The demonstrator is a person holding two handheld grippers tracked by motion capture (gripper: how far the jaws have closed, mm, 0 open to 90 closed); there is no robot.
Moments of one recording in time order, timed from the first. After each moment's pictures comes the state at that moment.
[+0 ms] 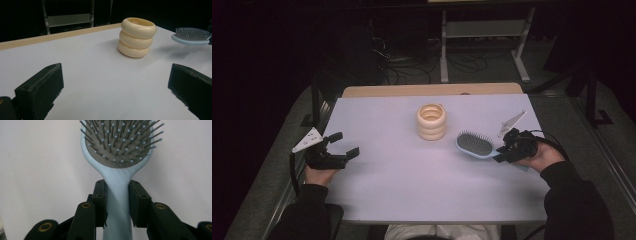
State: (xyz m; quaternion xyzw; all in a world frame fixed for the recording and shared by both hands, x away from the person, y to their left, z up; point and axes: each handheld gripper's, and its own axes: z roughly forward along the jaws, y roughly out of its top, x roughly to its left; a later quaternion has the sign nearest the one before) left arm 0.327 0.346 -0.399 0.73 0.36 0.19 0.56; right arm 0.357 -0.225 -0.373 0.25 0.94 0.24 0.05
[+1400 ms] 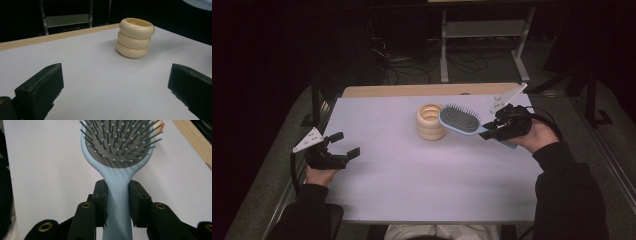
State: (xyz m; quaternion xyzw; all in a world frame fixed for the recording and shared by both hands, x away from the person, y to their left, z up) left arm 0.327 0.343 -0.397 0.73 0.35 0.19 0.56; right arm 0.366 -0.190 -0.294 0.19 0.93 0.31 0.10
